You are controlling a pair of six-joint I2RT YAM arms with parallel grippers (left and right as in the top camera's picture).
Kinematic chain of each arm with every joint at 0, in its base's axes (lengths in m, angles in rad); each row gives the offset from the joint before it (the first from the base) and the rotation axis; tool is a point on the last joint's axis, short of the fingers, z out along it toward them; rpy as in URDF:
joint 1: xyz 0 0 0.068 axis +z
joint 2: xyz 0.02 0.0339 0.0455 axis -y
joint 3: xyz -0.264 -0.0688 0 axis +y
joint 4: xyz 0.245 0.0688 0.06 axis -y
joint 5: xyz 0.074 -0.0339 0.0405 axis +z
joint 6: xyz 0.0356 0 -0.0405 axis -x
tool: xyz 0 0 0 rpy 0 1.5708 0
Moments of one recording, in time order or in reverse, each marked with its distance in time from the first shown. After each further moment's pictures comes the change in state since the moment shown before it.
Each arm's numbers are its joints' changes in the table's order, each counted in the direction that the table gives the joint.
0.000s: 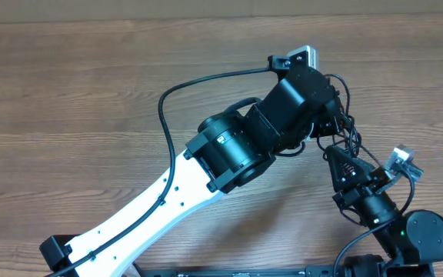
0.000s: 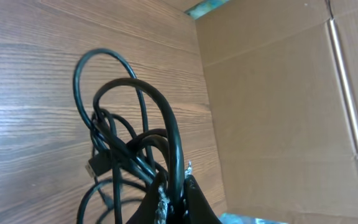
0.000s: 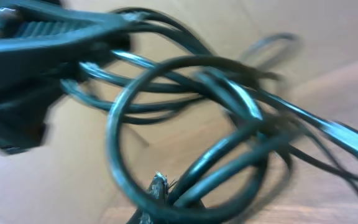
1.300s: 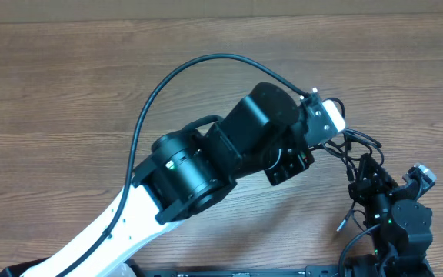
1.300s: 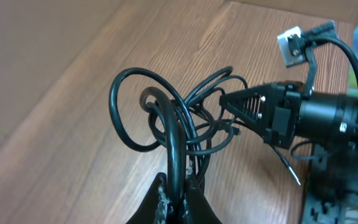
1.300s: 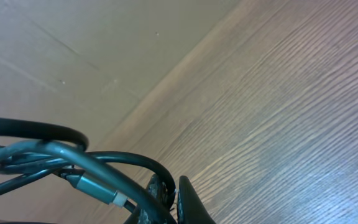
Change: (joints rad) left arm 0.003 0.155 0.002 -0.272 -0.097 -1.216; right arm 0.014 0.005 -0.020 -0.391 -0.571 -0.053
